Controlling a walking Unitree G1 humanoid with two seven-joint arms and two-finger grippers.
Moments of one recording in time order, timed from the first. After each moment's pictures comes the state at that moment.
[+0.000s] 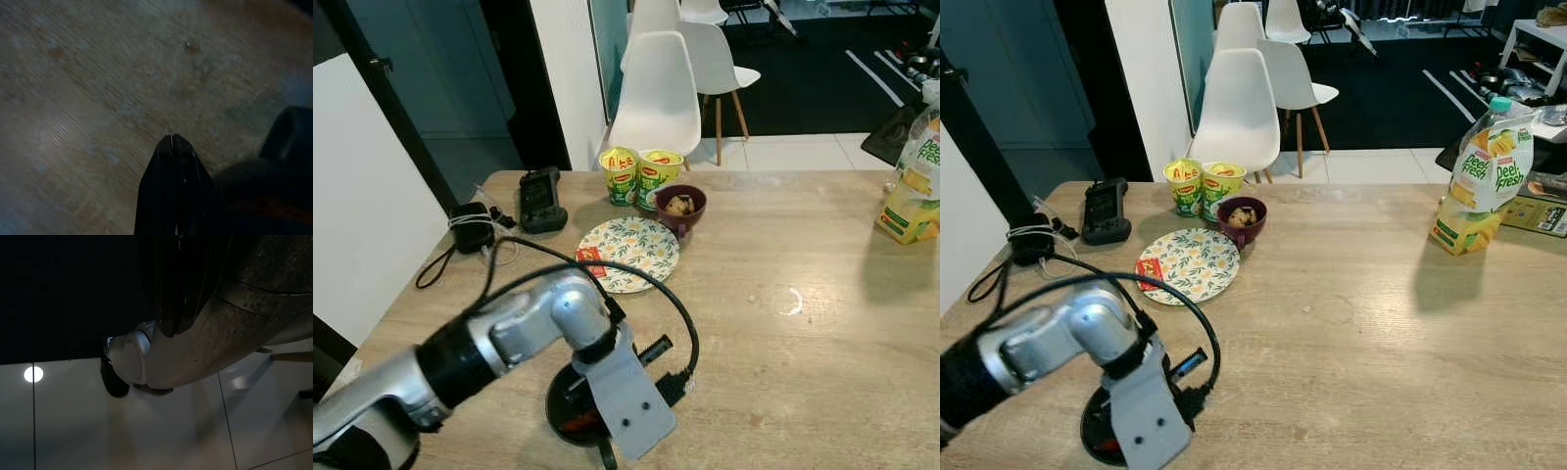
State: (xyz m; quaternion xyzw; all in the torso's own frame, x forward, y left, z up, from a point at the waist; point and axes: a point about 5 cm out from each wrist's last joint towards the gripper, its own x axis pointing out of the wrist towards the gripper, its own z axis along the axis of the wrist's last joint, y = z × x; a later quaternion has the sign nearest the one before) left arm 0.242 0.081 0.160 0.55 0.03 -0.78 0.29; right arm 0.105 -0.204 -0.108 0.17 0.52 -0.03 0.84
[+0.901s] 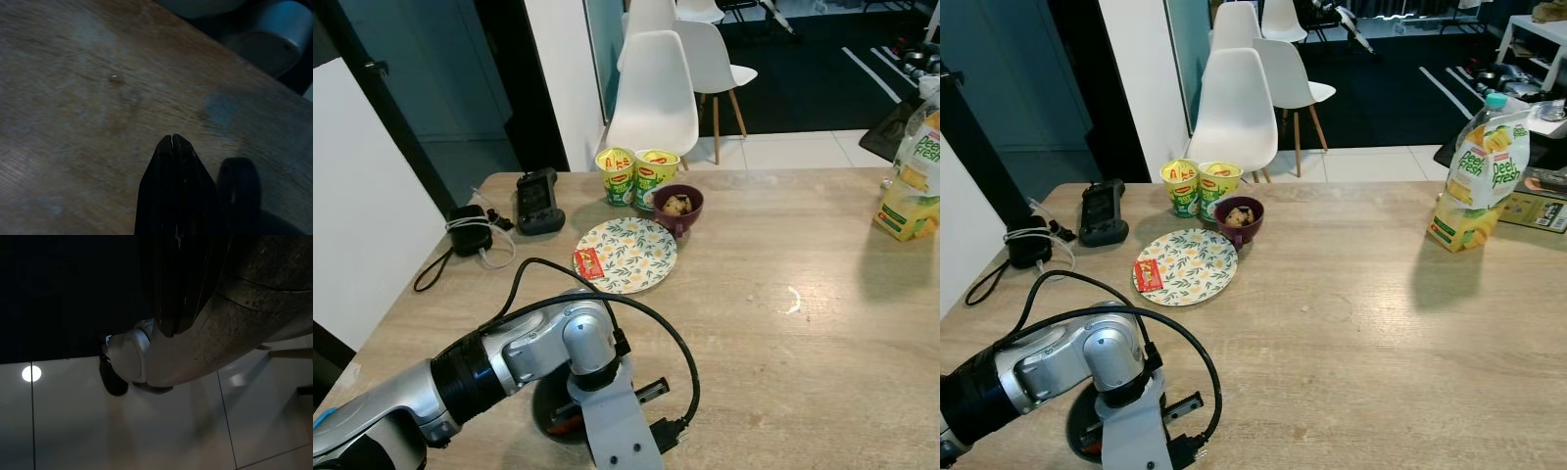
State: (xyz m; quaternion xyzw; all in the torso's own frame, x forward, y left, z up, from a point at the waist) left arm 0.220 0.085 0.146 0.52 0.08 -0.83 0.18; right arm 0.105 -0.204 -0.108 0.17 0.52 -0.04 0.84
